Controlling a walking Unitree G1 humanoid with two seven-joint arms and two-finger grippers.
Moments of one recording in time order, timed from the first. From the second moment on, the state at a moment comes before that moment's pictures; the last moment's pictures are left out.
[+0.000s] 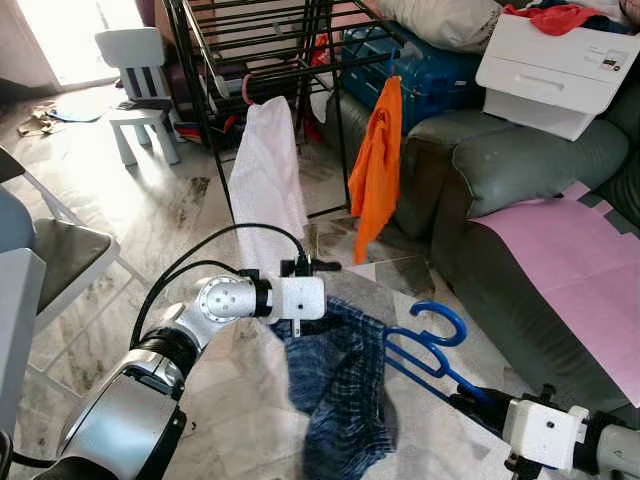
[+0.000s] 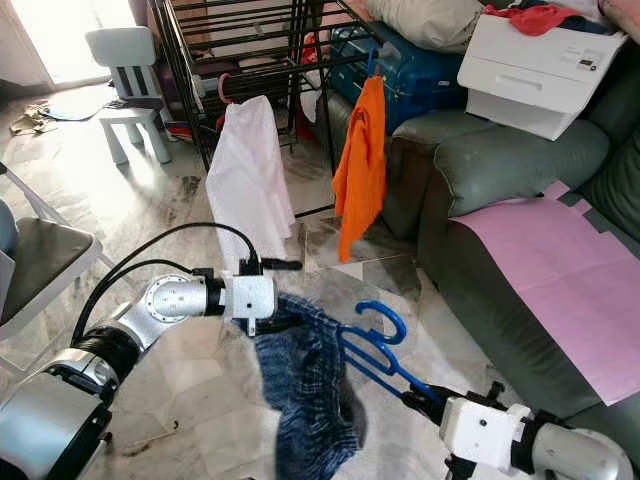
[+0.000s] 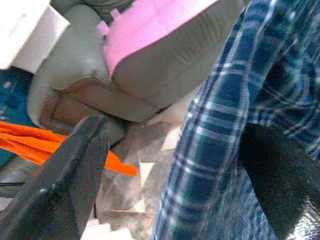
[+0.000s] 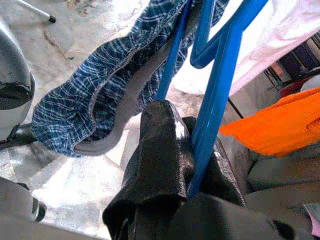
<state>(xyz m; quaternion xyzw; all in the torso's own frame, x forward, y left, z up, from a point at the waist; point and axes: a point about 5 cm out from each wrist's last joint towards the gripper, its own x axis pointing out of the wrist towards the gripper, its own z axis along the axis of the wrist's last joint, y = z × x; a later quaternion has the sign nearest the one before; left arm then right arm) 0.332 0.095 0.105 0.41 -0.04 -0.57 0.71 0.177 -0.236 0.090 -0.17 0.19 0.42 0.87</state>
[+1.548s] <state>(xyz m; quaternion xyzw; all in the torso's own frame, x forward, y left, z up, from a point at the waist) 0.318 0.078 0.079 0.40 0.03 -0.63 0.66 0.219 -0.241 0.093 -0.31 0.16 0.45 0.82</state>
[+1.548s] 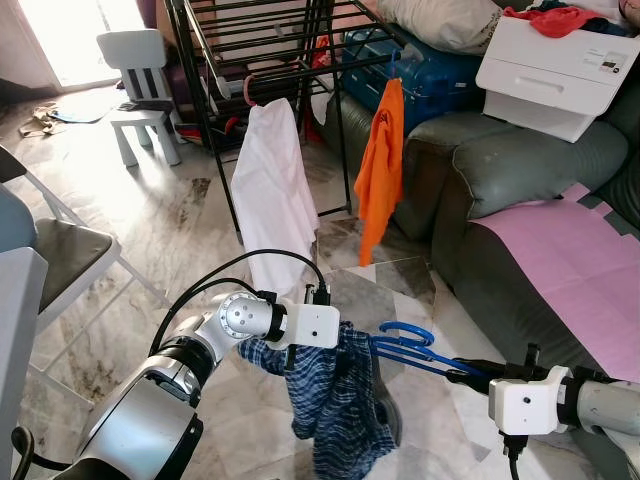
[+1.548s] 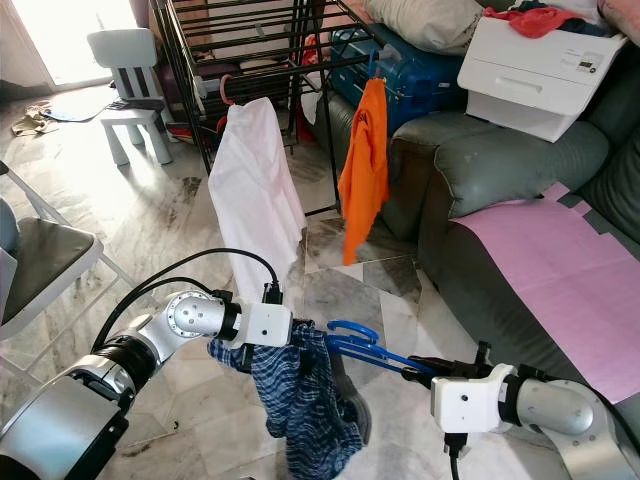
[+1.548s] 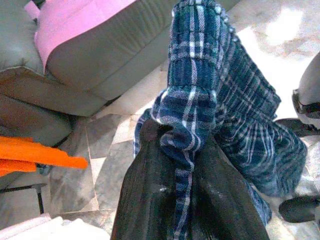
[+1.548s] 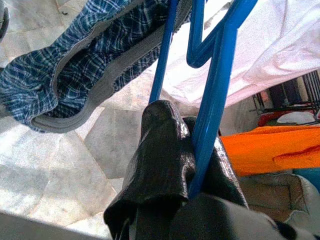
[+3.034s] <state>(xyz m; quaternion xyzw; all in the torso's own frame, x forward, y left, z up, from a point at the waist) 0.350 0.108 0.086 0.22 0.09 -0.41 0.88 0.261 -0.245 0.151 -0.26 -0.03 0.16 0.95</state>
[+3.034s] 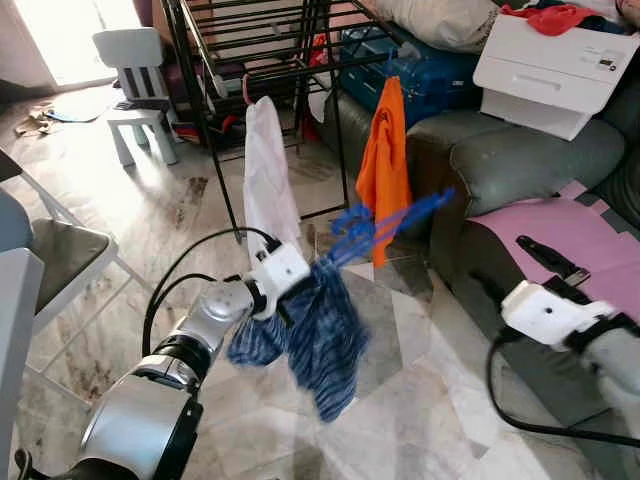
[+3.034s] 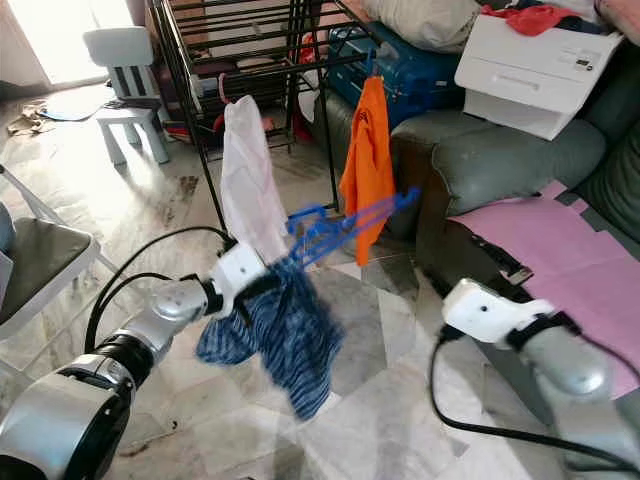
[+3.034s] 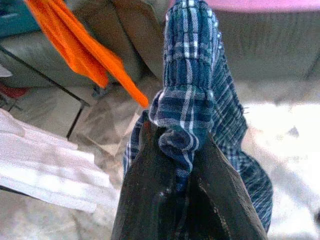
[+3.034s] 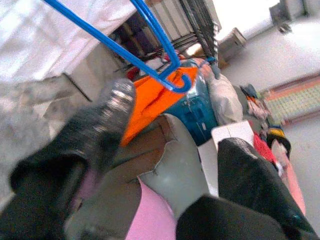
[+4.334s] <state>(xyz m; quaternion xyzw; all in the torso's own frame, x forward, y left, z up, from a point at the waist) 0.342 0.035 0.148 0.16 -0.11 -0.59 0.79 0.280 -0.193 0.061 -0.02 0.15 0.15 0.98</state>
